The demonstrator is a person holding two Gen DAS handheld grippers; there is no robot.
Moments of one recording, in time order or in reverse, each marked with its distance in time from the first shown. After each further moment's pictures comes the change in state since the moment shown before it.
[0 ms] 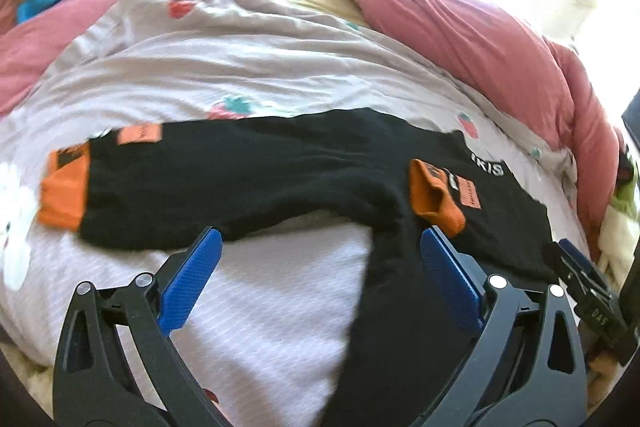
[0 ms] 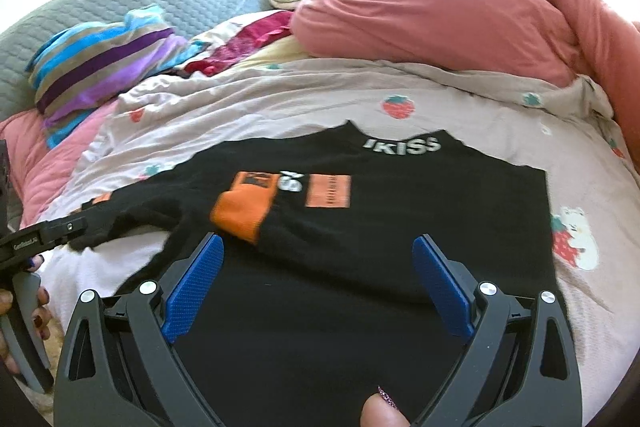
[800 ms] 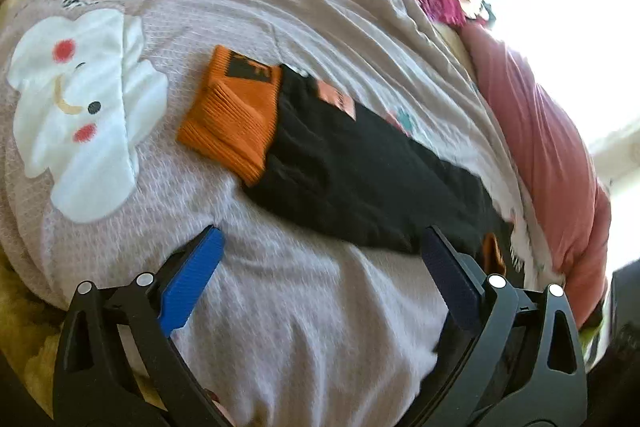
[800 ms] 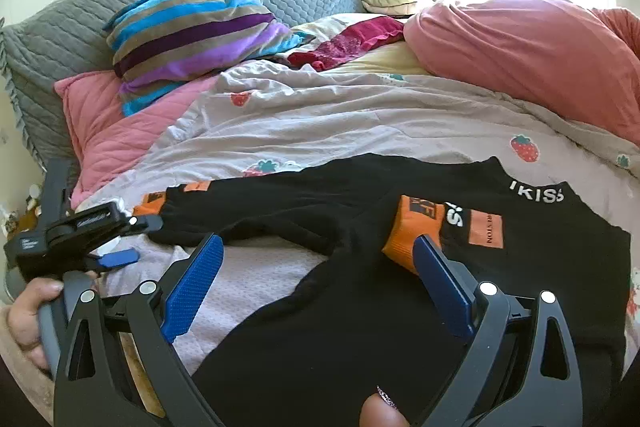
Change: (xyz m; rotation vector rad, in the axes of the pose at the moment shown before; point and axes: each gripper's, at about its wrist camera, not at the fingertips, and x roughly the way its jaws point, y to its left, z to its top) left arm -0.013 0.140 -0.014 -0.513 0.014 0.039; right arm 0.010 0.116 0.015 -0.160 -0.005 0.225
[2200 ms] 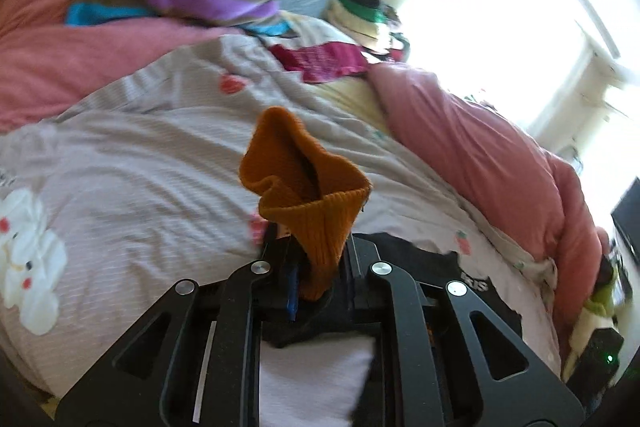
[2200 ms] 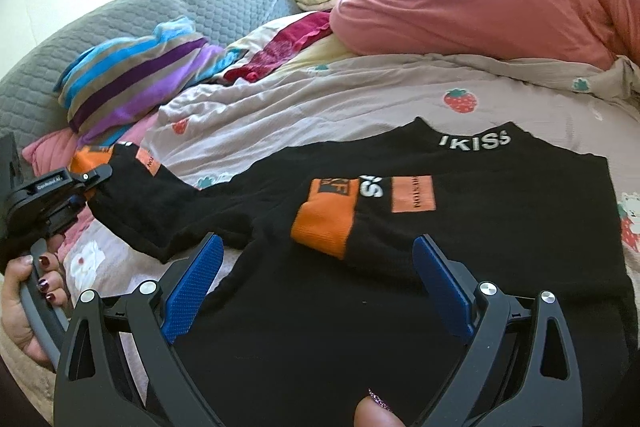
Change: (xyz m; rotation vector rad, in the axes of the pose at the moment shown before) left arm -0.032 -0.128 0.004 0.339 -0.270 -0.163; right arm -0.016 -0.080 -0.023 0.239 -0.028 -0.081
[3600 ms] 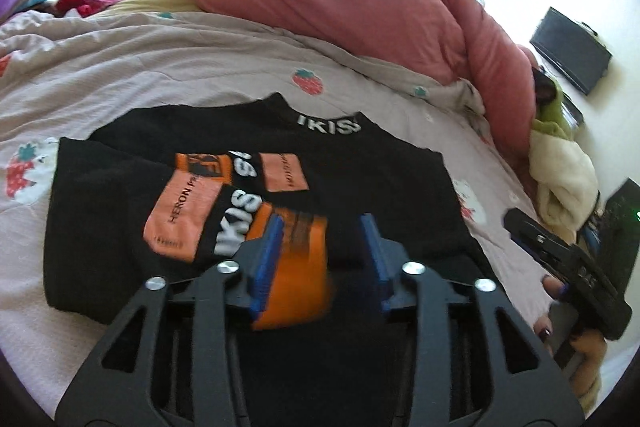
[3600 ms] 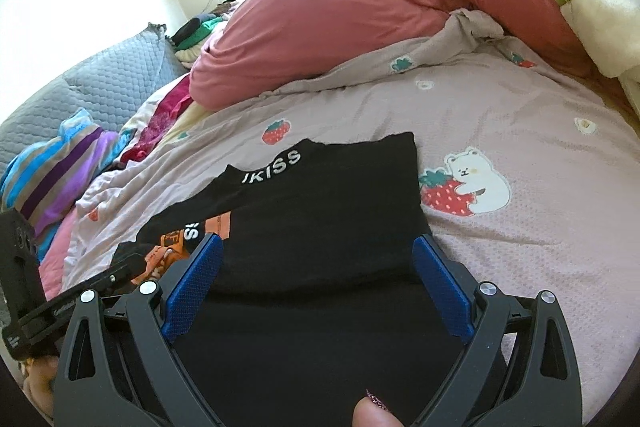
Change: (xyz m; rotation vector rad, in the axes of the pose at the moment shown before) left arm 0.072 -0.176 -0.124 0.417 0.393 -0.324; right arm -0.094 -0.153 -0.020 0.301 -0.116 -0.252
